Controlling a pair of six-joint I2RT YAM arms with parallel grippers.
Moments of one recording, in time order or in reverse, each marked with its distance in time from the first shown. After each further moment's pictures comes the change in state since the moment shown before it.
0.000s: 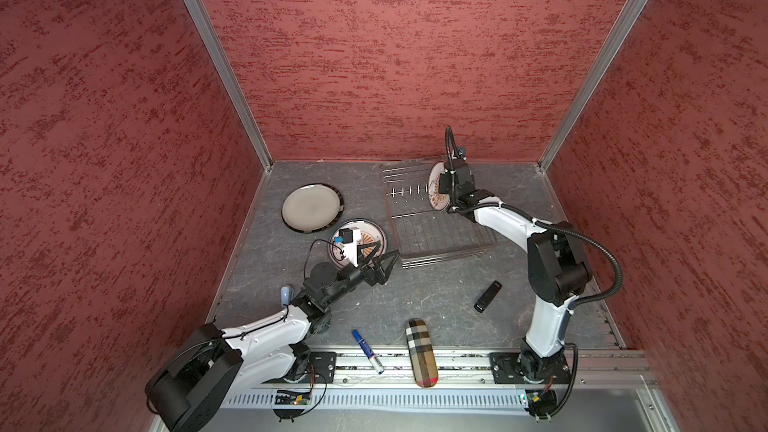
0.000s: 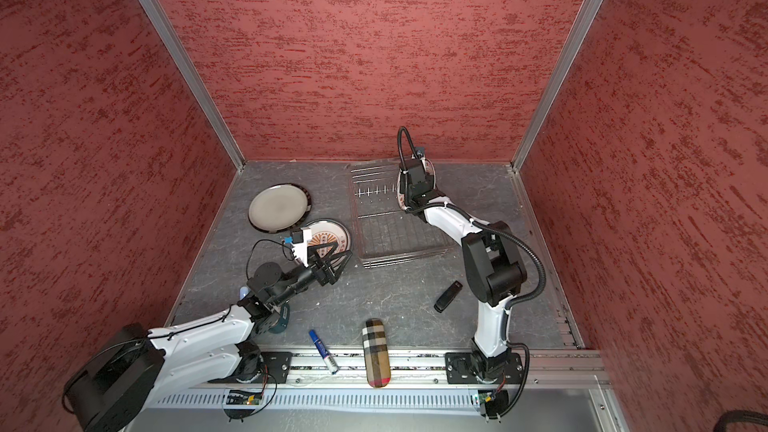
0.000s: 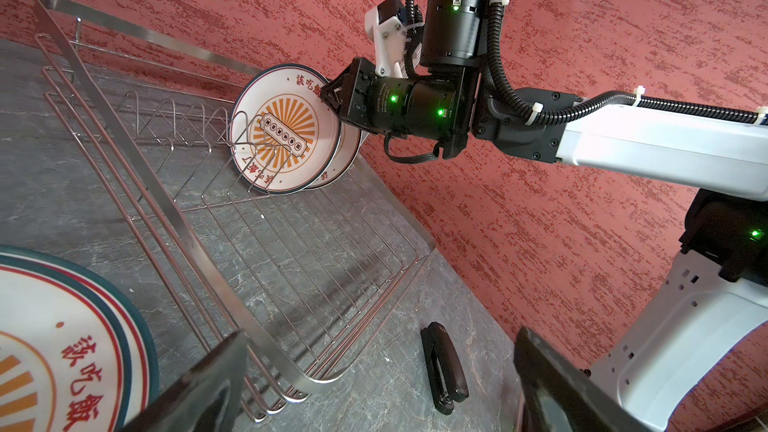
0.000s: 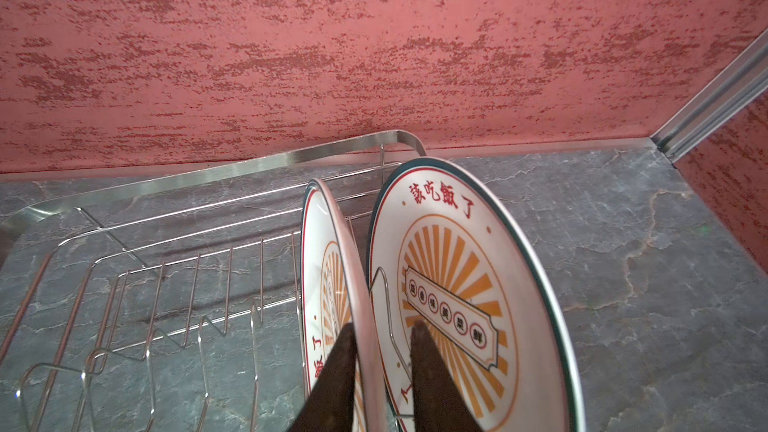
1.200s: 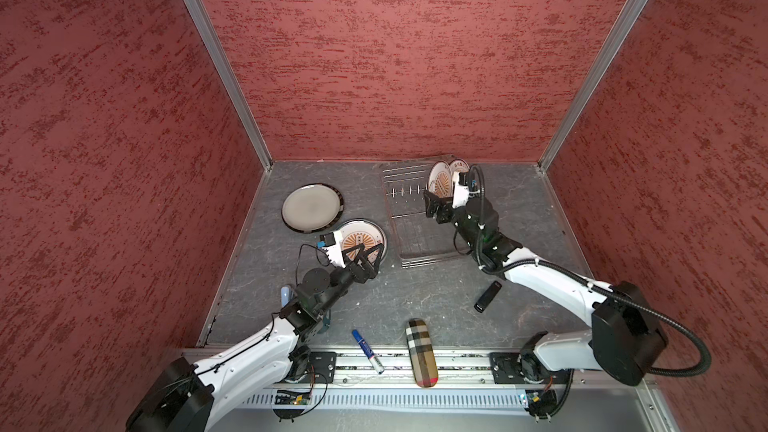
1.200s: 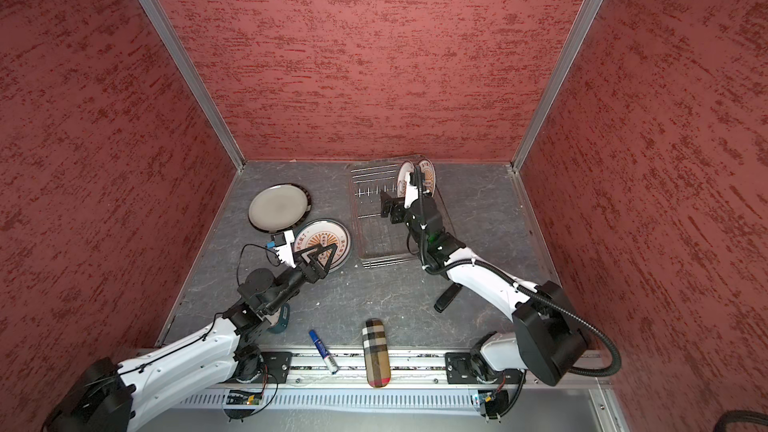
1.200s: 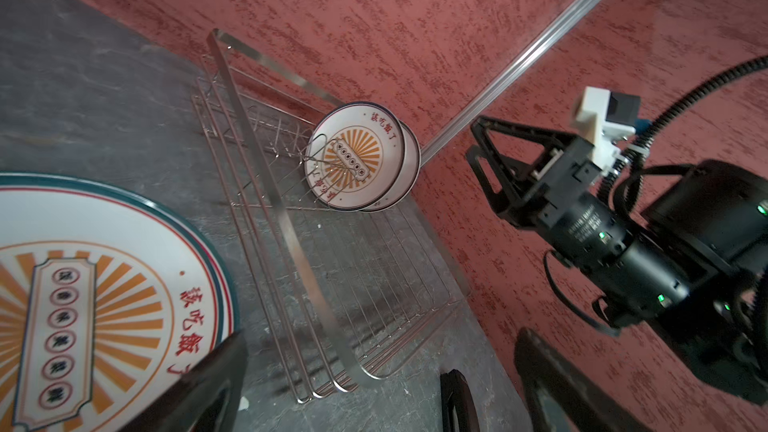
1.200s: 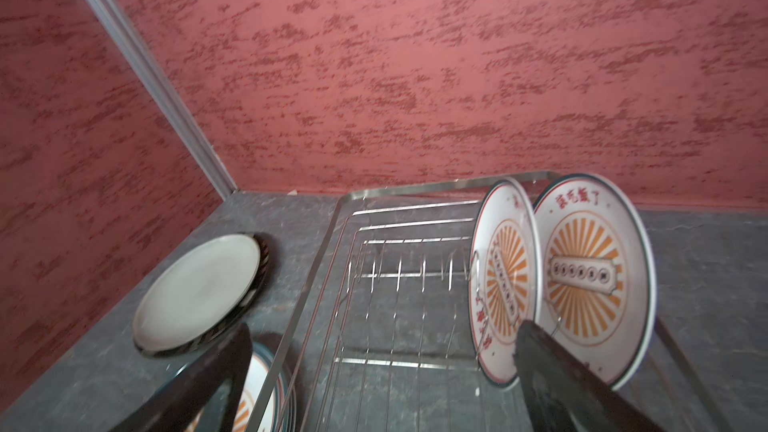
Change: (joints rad) left arm 0.003 -0.216 -0.033 -0.209 -0.208 -0.110; right arm 0.154 -0.511 -0.522 0.393 -0.221 0.039
